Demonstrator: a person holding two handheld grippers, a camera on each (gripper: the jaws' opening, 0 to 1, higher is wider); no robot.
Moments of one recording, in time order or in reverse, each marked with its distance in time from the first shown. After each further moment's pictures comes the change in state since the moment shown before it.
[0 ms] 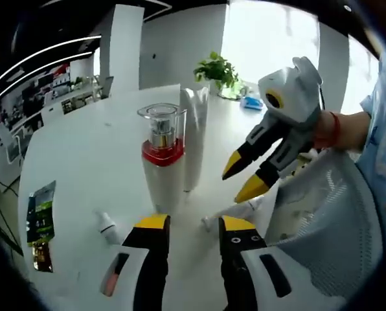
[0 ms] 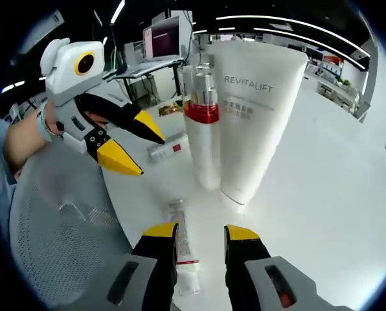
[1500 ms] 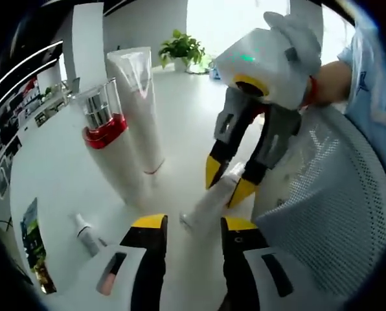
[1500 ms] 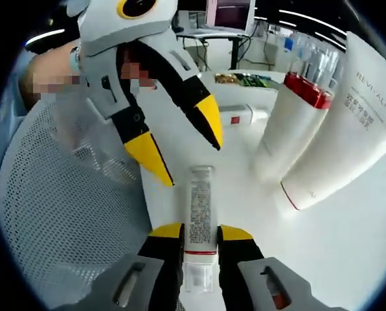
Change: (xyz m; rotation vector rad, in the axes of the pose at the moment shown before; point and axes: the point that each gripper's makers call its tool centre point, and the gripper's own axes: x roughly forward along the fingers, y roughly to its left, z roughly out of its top) left arm 0.019 -0.033 -0.033 0.233 0.162 -0.124; right arm 0.020 0.042 -0.025 -0.359 0.151 0.162
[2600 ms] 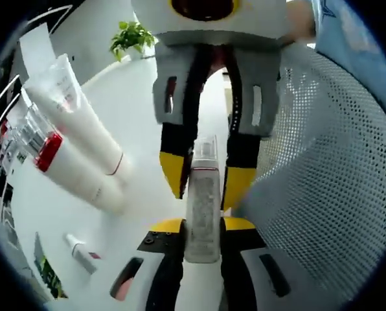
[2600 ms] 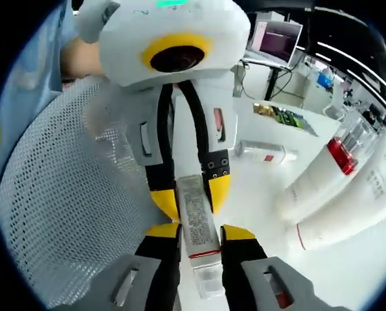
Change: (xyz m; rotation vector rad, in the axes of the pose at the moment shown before) left arm 0.007 -0.019 -0.011 0.169 0.103 -0.041; right arm -0.008 0.012 0.035 -0.156 -0.170 0.016
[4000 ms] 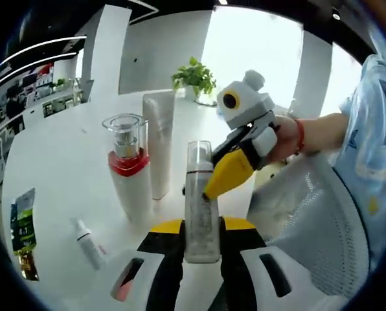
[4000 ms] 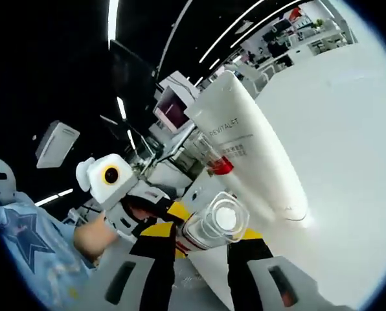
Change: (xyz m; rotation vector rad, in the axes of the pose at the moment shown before) left arm -0.039 0.036 0.041 -0.365 -0.323 0.027; right arm -0.045 -0.054 0.035 0.969 -0.519 0.144
